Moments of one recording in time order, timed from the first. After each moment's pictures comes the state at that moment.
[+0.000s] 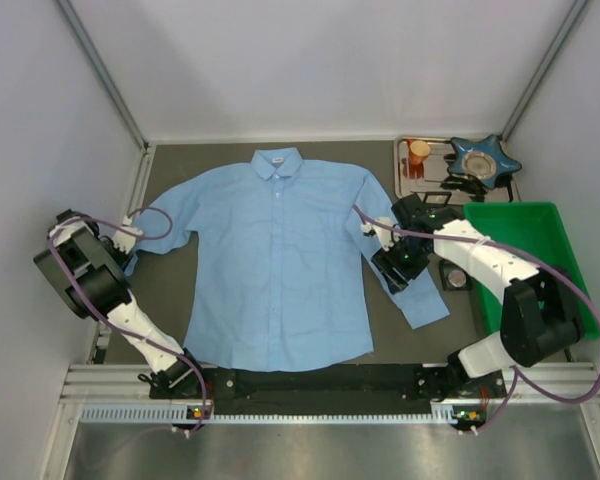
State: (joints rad) left arm 0.72 1.92 1.32 -0.86 0.09 1.19; right arm 0.42 1.46 1.01 -0.91 -0.21 -0.36
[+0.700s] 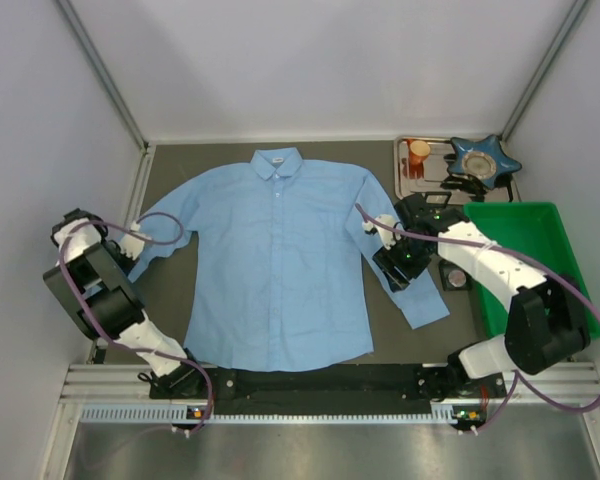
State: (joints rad) left arm 0.67 1.70 1.23 -1.02 0.00 1.15; right arm 0.42 1.41 1.01 -0.91 -0.21 -0.36
